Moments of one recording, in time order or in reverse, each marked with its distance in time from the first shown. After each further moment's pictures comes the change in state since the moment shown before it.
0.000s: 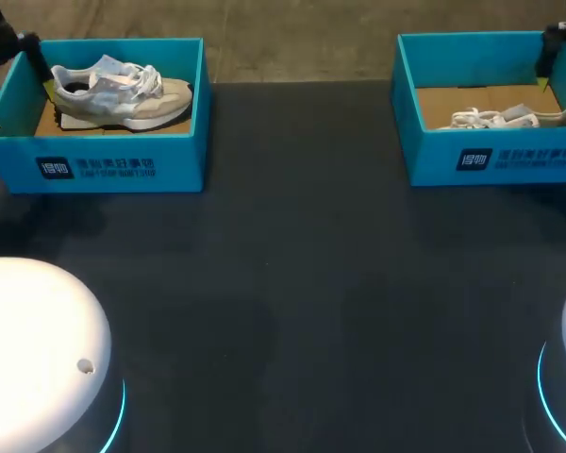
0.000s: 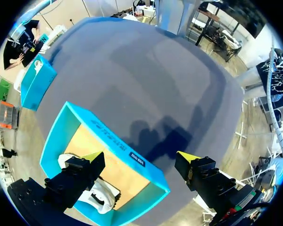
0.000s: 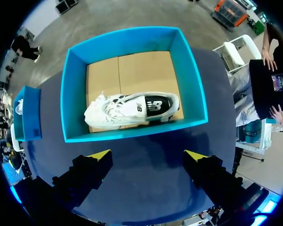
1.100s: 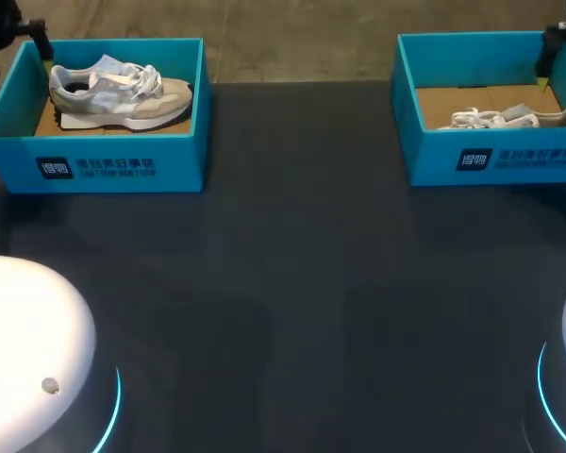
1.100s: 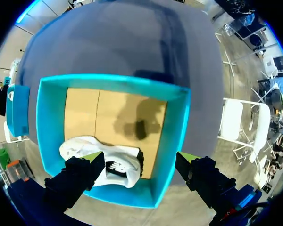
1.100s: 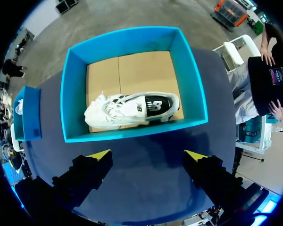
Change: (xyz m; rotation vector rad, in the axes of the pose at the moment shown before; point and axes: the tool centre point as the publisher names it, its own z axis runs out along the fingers) left arm -0.057 0.159 0.016 -0.237 0.044 0.513; right arm 0.000 0.000 0.000 0.000 0.000 0.000
